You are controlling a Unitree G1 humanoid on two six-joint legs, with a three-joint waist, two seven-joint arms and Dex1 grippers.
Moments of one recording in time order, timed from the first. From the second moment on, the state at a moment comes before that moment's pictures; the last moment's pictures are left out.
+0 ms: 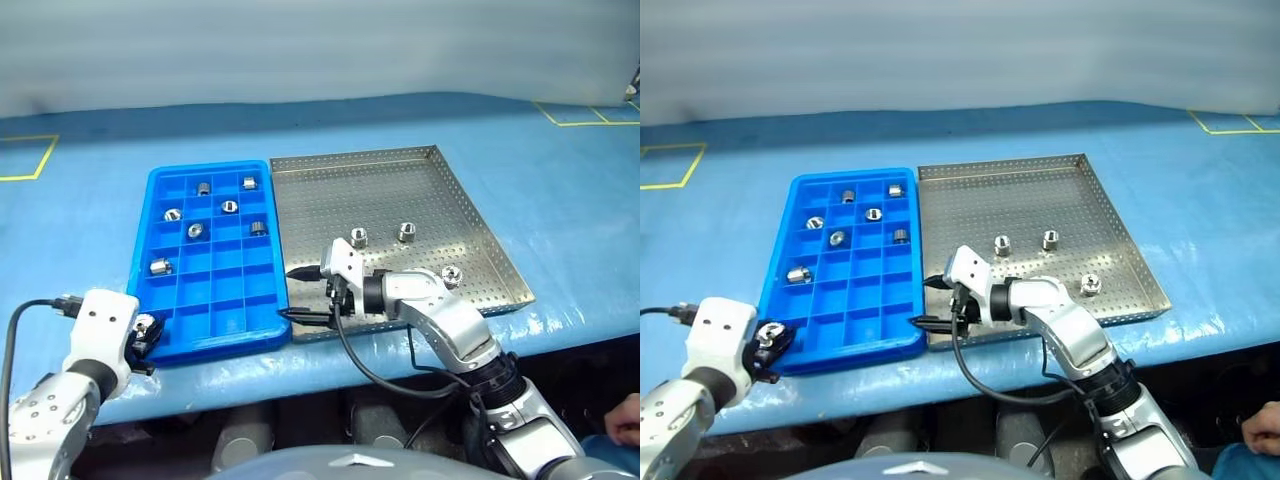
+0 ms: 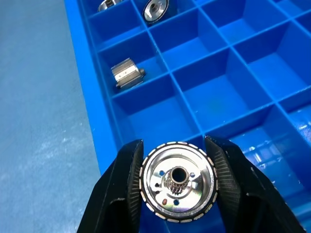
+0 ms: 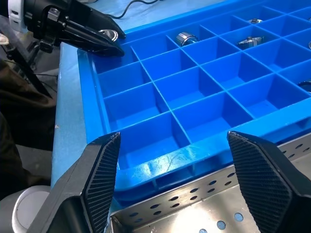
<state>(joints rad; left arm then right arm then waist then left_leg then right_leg) 0.46 0.46 0.43 -1.00 -0.24 1.12 -0.32 -0.33 -0.37 0.39 -0.24 0.32 0.53 0.90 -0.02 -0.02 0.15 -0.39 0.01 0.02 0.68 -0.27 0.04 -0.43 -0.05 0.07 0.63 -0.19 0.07</state>
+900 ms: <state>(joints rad) -0.39 0.42 0.00 -0.56 -0.37 0.90 -0.53 -0.24 -0.48 0.27 -0.36 0.25 0.58 0.73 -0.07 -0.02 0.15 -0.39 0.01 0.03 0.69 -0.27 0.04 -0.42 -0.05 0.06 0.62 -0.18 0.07</state>
